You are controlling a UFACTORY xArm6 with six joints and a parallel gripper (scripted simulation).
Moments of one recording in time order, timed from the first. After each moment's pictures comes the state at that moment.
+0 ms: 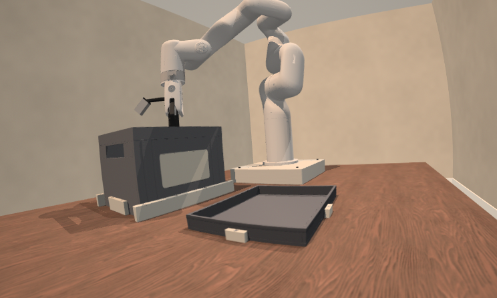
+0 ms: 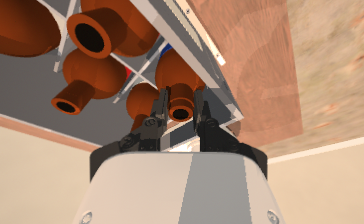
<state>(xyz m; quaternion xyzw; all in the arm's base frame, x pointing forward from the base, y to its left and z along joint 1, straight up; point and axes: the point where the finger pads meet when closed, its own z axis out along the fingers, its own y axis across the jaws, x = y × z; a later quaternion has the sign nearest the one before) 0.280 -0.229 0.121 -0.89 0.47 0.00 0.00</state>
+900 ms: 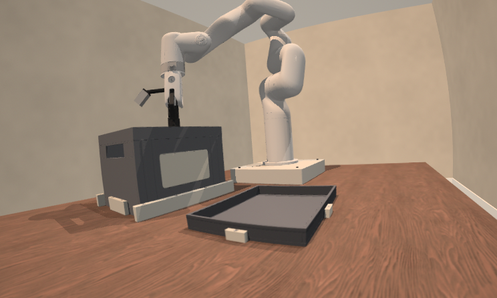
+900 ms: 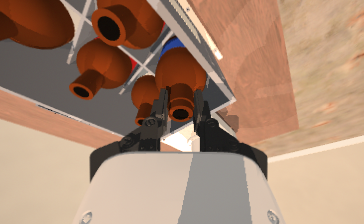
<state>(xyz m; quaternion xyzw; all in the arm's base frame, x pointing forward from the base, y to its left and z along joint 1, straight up) 0.281 -0.228 0.148 -0.89 0.47 0.00 0.00</state>
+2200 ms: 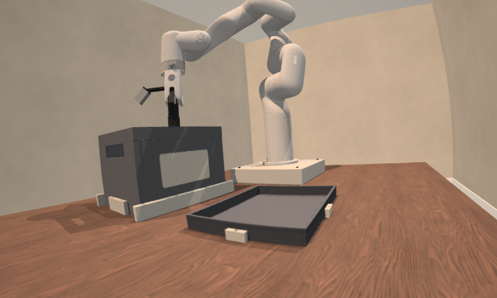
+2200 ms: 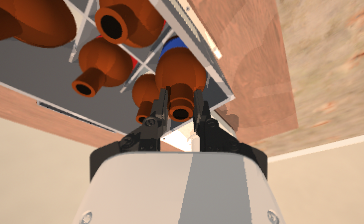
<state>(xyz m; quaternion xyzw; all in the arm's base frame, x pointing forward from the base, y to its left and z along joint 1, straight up) 0.281 -0.228 0.153 -0.89 0.47 0.00 0.00</state>
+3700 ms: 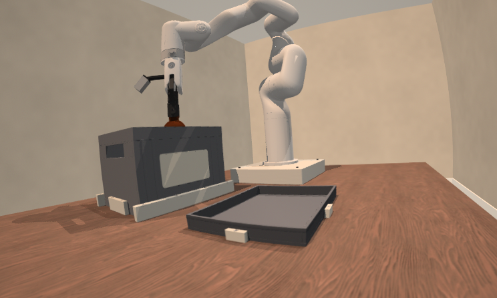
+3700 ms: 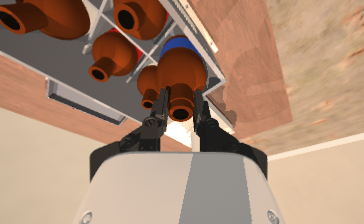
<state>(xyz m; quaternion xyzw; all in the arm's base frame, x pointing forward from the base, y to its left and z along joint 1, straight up) 0.281 -0.228 0.190 -0.89 0.47 0.00 0.00</state>
